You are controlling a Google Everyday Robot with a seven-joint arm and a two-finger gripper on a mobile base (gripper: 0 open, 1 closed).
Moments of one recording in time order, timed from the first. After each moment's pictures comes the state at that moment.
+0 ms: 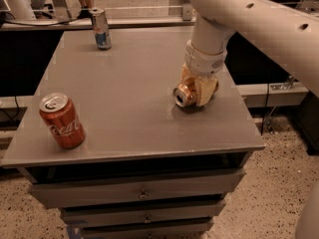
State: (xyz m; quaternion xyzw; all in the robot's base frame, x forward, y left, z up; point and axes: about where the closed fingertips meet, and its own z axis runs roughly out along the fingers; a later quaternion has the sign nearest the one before) arm 0.588 -0.106 0.831 -0.87 0.49 0.00 0.06
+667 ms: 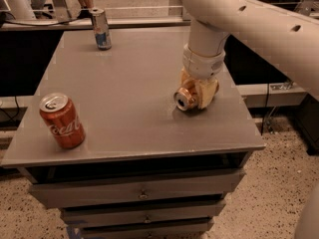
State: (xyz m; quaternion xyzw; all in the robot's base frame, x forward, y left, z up) arm 0.577 -0.112 0.827 -0.89 0.46 -0.01 0.03
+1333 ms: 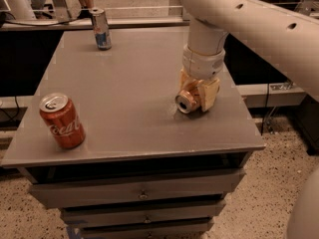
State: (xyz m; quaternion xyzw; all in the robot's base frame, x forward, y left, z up) arm 0.570 -0.113 0.829 -0.90 0.43 0.01 0.01
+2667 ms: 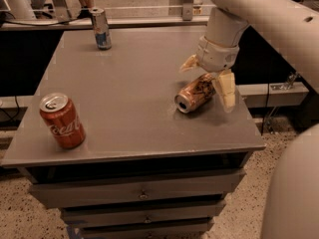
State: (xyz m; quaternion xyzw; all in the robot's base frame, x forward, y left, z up) arm 0.582 -0.133 0.833 -0.87 0.49 0.07 0.05
